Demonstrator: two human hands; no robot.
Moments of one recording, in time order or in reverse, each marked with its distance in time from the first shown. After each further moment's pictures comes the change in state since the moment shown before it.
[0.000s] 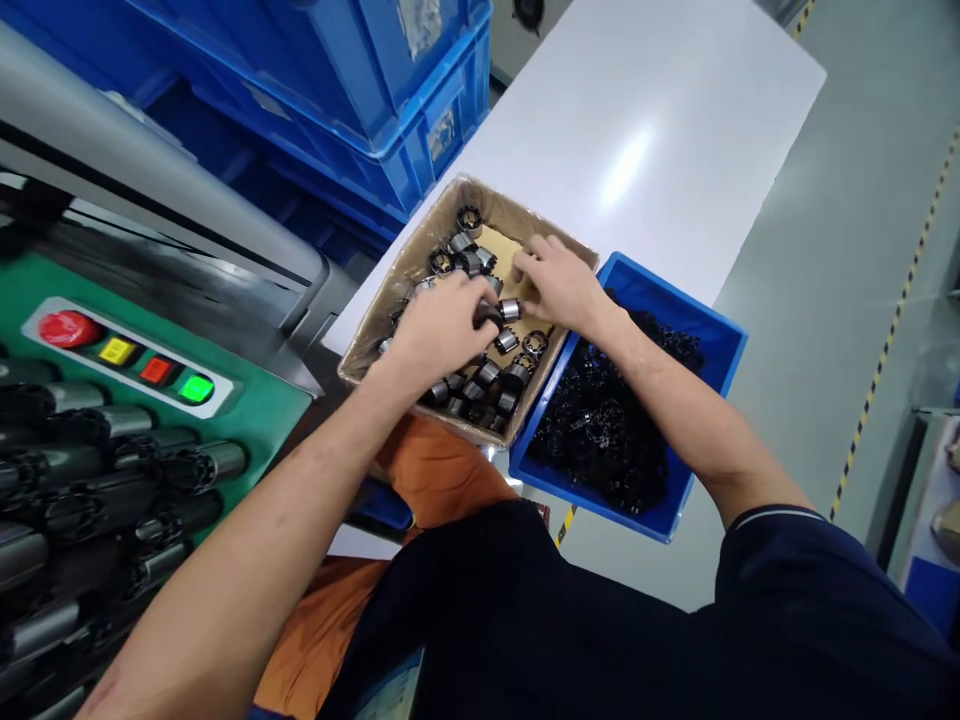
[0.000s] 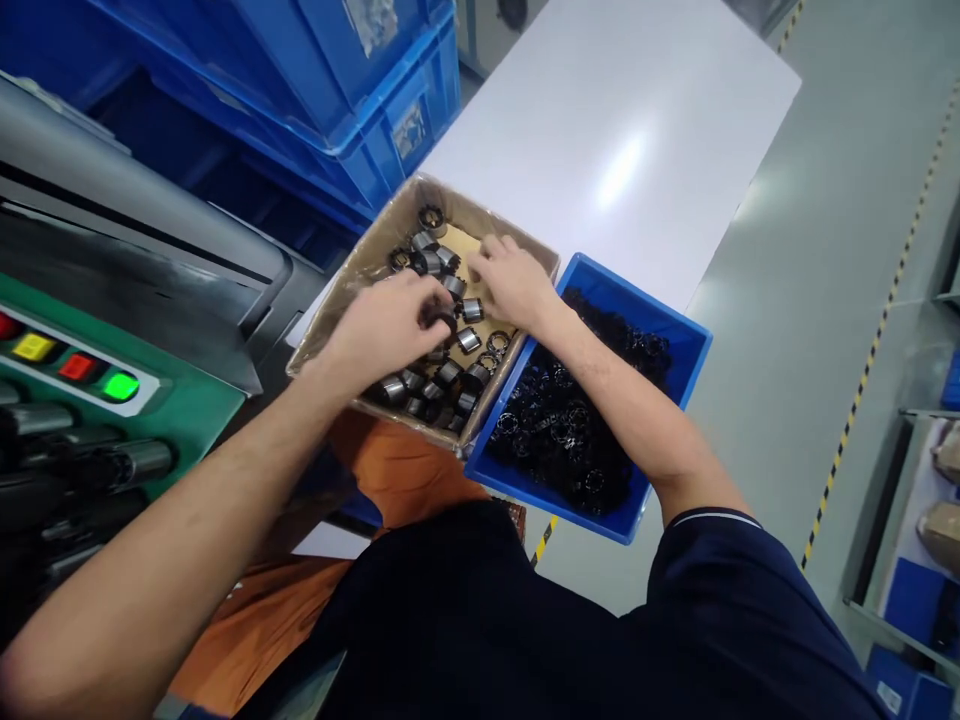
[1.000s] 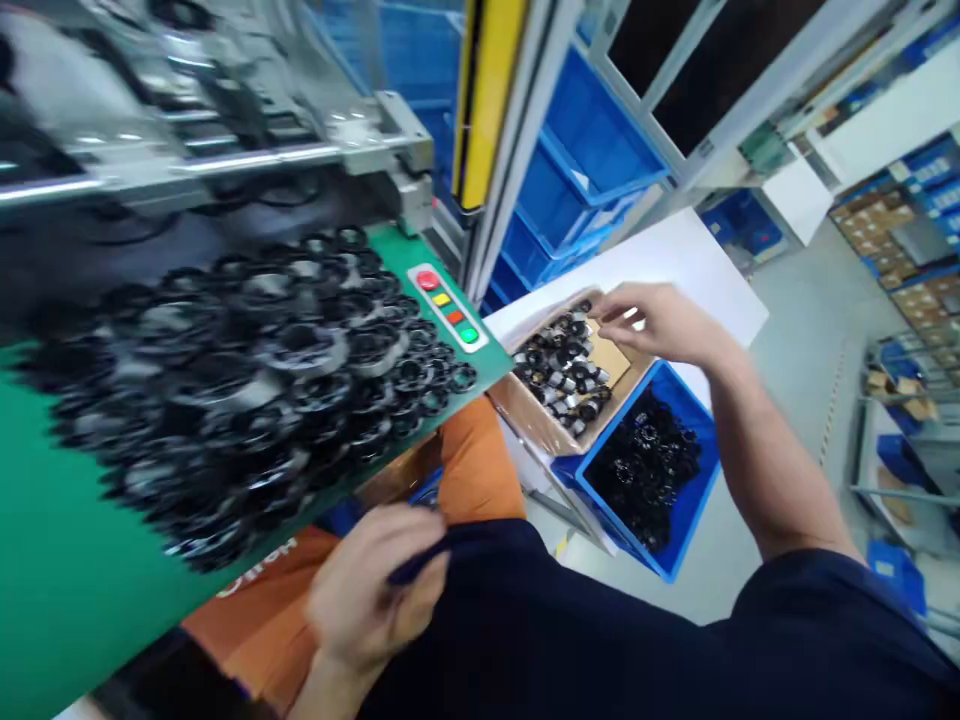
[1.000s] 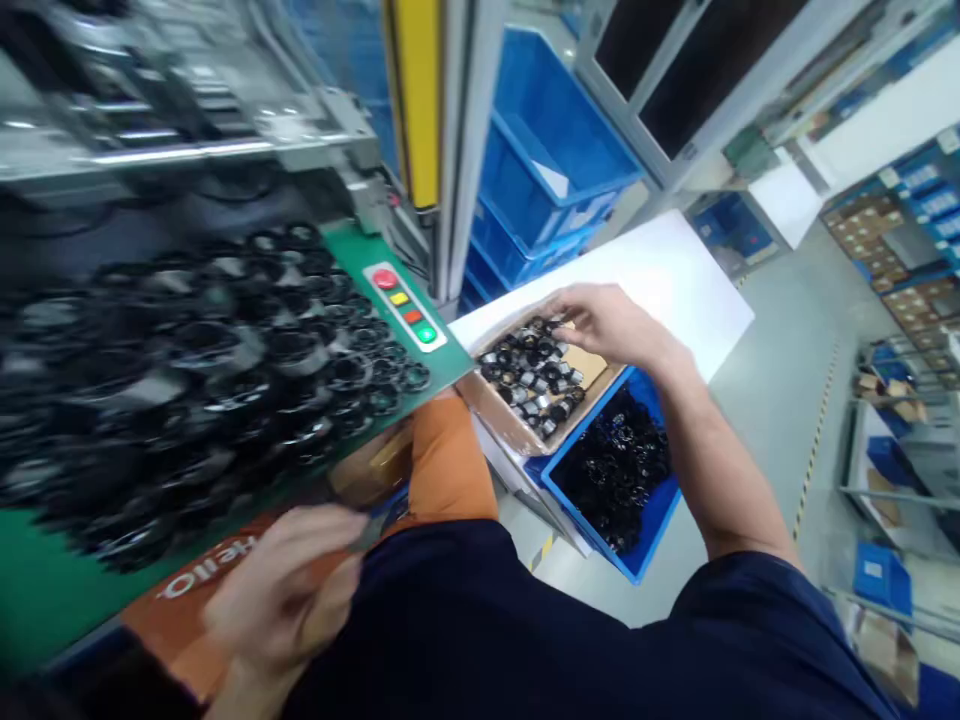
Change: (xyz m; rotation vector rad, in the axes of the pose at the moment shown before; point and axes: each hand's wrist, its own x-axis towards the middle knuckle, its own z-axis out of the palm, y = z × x) left_hand -0.401 -0.043 0.028 -0.603 0.972 -0.113; right_hand -0.030 -0.201 -0.176 -0.097 -0.062 -0.266
